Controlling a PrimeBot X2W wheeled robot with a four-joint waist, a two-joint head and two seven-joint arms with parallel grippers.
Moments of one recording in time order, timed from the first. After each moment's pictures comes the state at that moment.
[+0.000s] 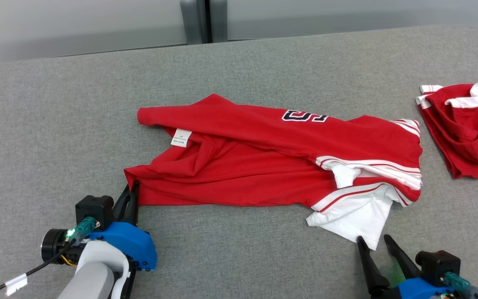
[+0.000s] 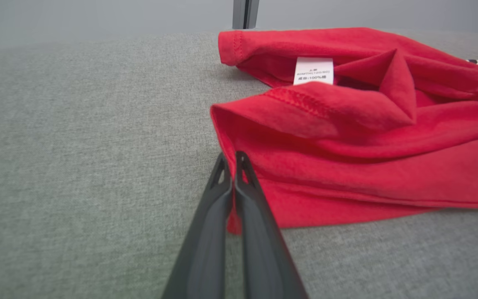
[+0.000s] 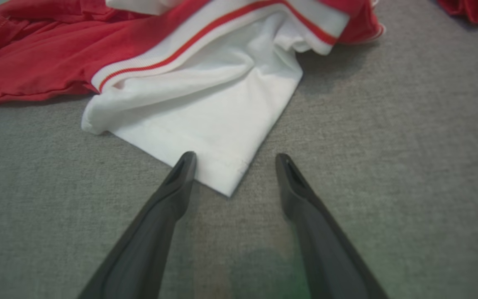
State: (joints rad) left arm -0.29 0.31 -0.47 0.41 -0.49 0.11 -0.10; right arm 0.04 -0.05 0.04 0.23 0.24 0.13 -0.06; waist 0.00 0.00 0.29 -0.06
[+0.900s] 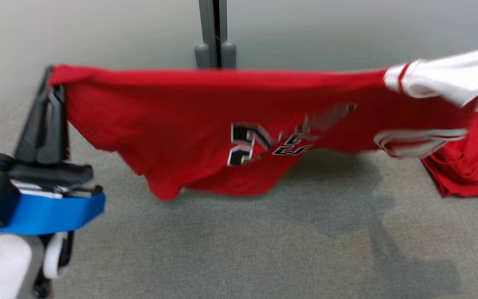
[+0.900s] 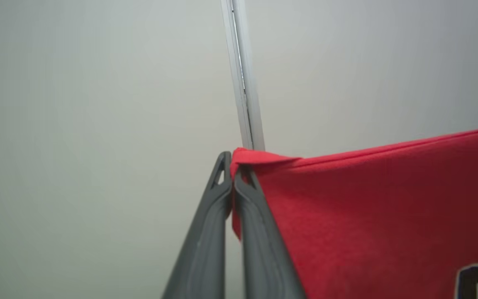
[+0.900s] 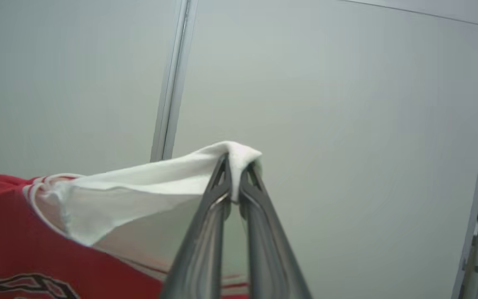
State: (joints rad) left arm -0.32 0.52 -0.32 -0.24 -0.39 0.23 -0.15; right arm -0.27 -0.26 -0.16 -0.33 0.20 0.13 -0.08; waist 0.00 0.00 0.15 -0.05
